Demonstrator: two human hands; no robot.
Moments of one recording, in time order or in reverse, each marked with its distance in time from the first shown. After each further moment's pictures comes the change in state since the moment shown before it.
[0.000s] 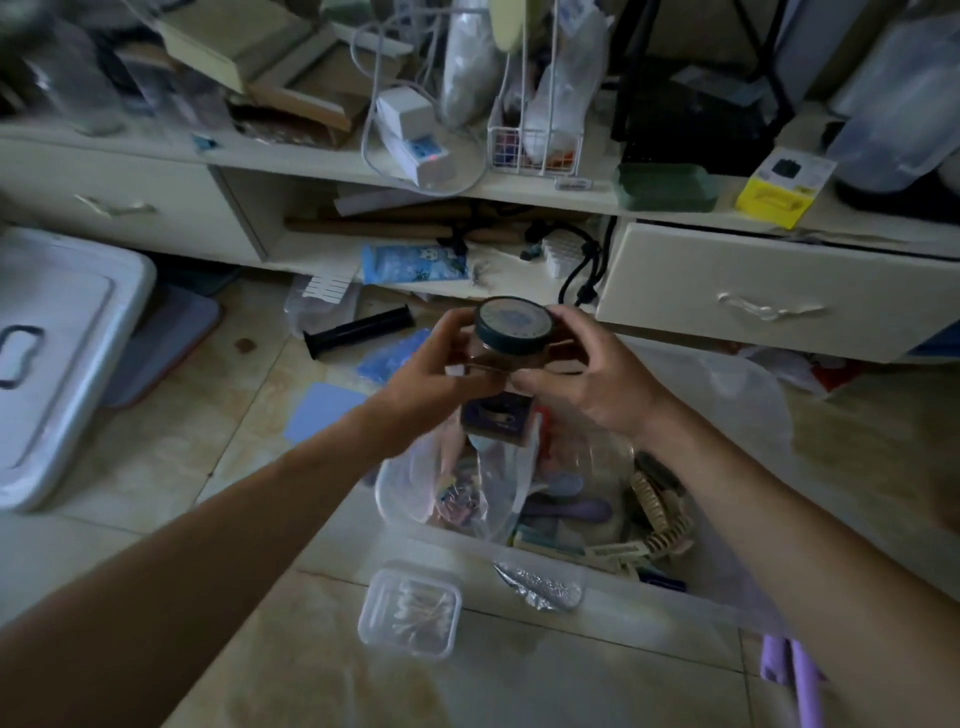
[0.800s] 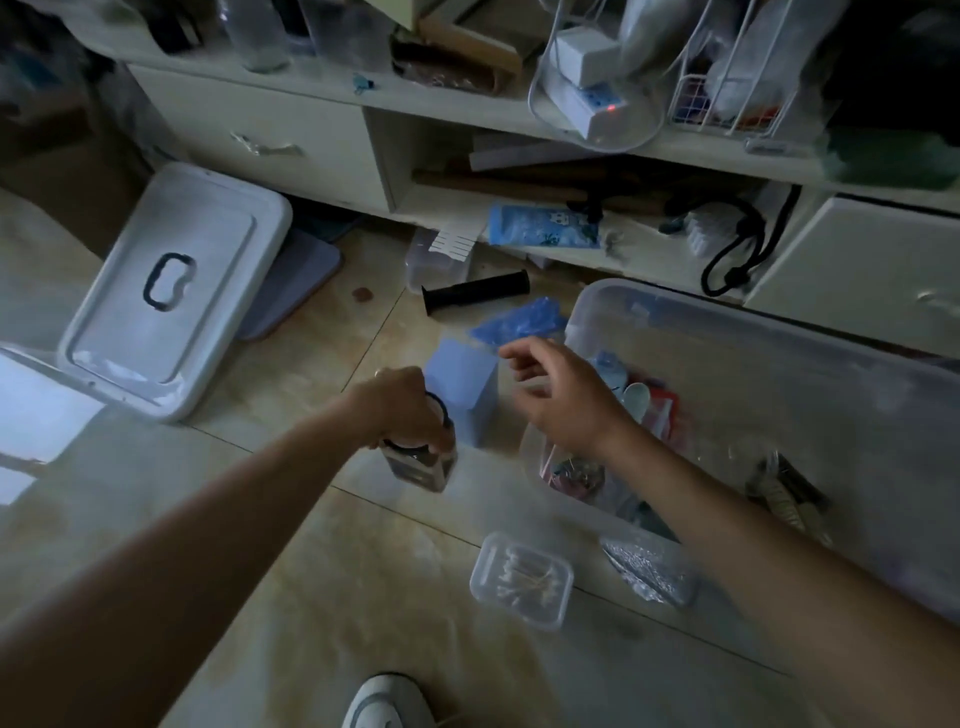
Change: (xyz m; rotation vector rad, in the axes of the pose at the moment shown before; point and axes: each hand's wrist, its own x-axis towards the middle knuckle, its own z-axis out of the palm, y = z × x) left_hand -0.075 -0.052 -0.137 0.986 -0.004 -0.747; right_hand 0.031 0.015 0.173 -0.242 -0.158 -0.049
